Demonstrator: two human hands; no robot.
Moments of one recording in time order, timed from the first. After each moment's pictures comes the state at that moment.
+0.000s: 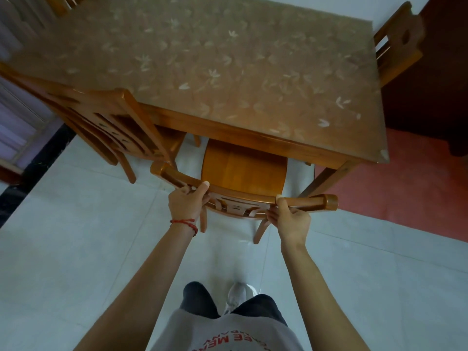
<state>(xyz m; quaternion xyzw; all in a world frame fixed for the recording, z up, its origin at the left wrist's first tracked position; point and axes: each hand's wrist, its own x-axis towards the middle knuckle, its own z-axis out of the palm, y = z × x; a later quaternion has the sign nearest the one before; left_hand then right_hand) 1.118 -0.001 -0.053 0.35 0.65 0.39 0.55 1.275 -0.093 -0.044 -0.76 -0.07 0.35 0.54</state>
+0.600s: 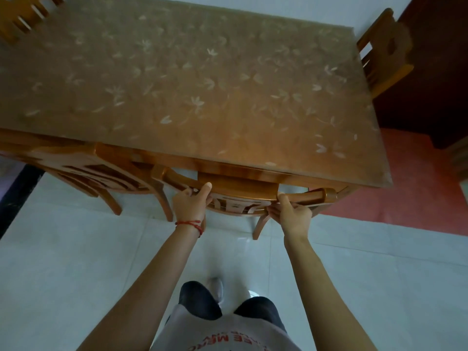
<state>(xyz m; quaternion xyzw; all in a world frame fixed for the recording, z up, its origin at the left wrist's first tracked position) 1.170 0.138 -0.049 0.38 0.63 0.37 0.57 1.321 0.041 -0.047 -0.78 -0.02 0.34 0.53</state>
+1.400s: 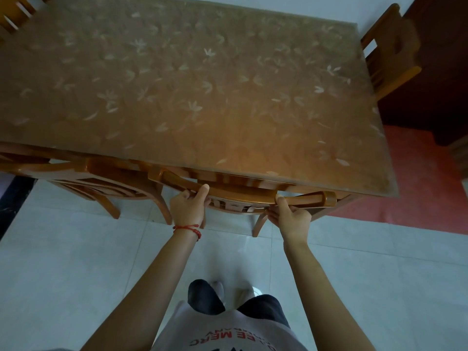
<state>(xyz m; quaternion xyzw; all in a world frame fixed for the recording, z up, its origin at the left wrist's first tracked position) 1.183 0.175 -0.052 0.38 0.63 0.37 0.56 1.334 0.076 -0.052 -0.78 -0.03 0.34 0.53</state>
